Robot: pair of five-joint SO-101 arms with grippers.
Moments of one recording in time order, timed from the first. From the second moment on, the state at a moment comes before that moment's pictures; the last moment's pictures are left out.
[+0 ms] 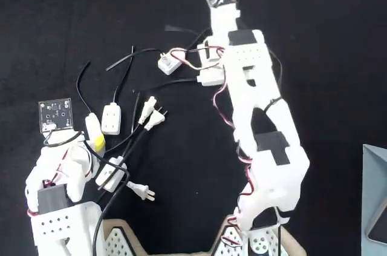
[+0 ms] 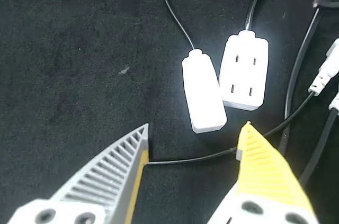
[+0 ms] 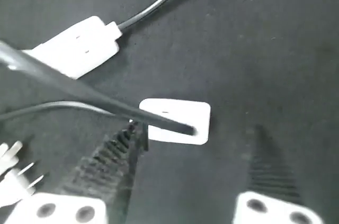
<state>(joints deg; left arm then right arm) -19.8 -88.0 82.2 61.7 -7.9 -10.4 20.4 -11.2 63.4 4.8</state>
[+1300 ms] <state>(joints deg) -21.7 -88.0 82.2 61.0 -7.9 -38.9 -2.8 41.2 36.4 24.6</state>
